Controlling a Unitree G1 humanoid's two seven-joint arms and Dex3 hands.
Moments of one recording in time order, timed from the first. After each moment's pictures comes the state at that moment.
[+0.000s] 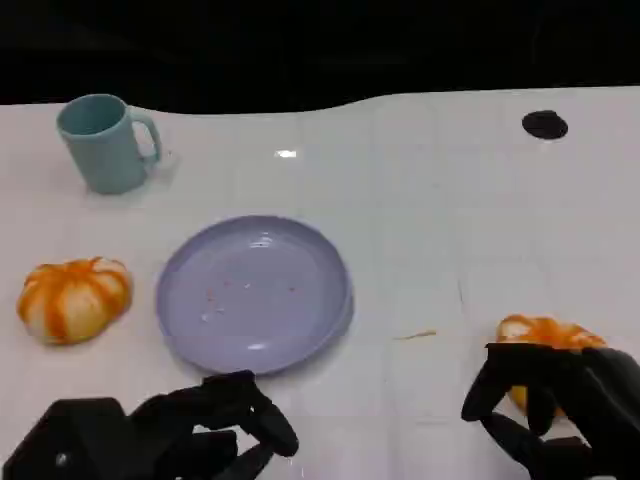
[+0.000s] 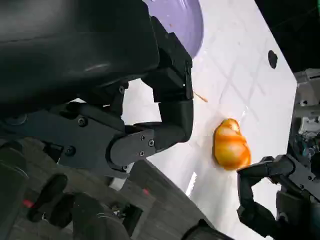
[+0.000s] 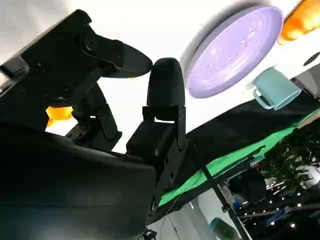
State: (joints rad) left arm 0.34 0.35 -0.13 -0.64 -0.13 0.46 -0.36; right arm 0.24 -0.25 0.14 -0.27 -0.52 -0.24 0.02
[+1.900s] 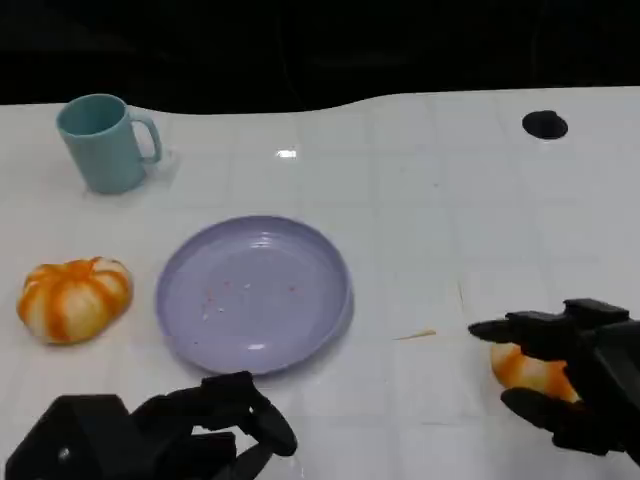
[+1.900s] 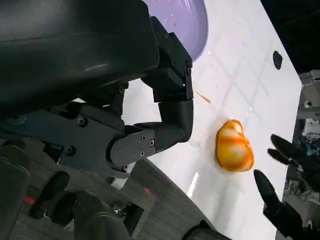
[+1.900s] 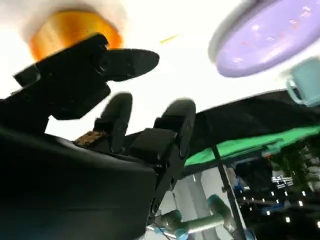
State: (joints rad) left arm 0.33 0.35 -0.13 -0.63 -0.13 0.48 -0.36; right arm 0.23 -0.30 0.10 -0.40 -0.80 -0.11 0.02
